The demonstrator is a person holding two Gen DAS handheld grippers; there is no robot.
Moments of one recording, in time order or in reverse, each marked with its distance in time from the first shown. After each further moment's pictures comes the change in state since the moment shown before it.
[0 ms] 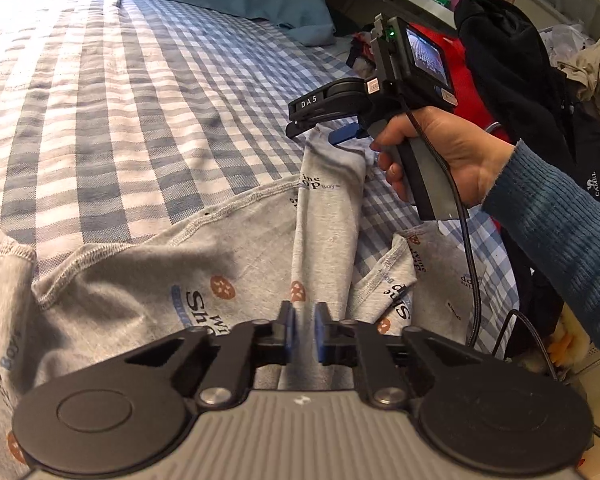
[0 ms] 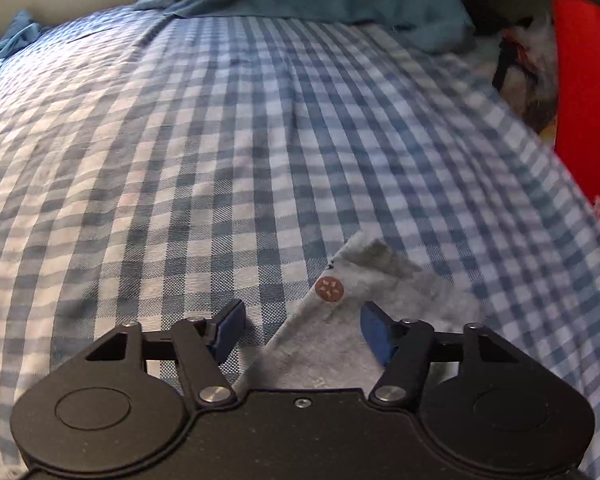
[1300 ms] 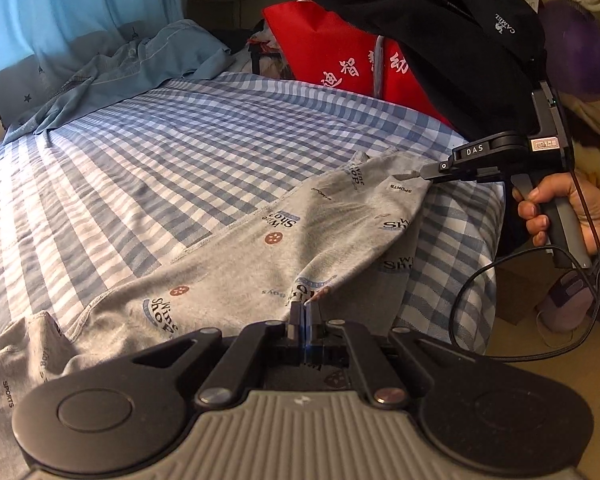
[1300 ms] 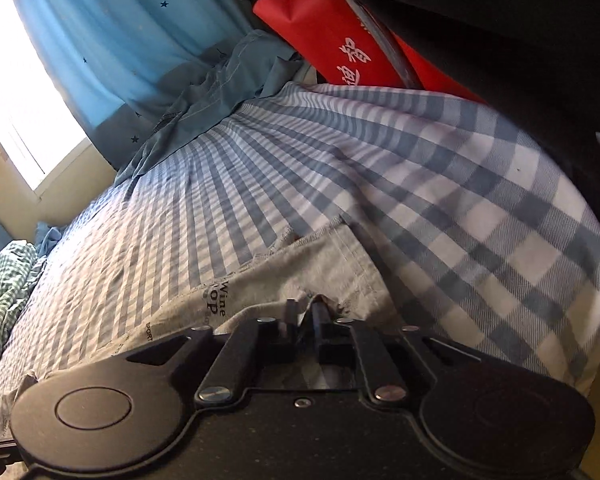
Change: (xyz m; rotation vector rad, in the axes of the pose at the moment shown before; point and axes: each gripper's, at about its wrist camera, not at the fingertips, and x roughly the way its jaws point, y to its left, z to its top) left arm -0.040 -0.115 -0.072 0.534 -0.015 0.171; right arm -0.168 -0.205 -0.265 0.540 -0.288 0.251
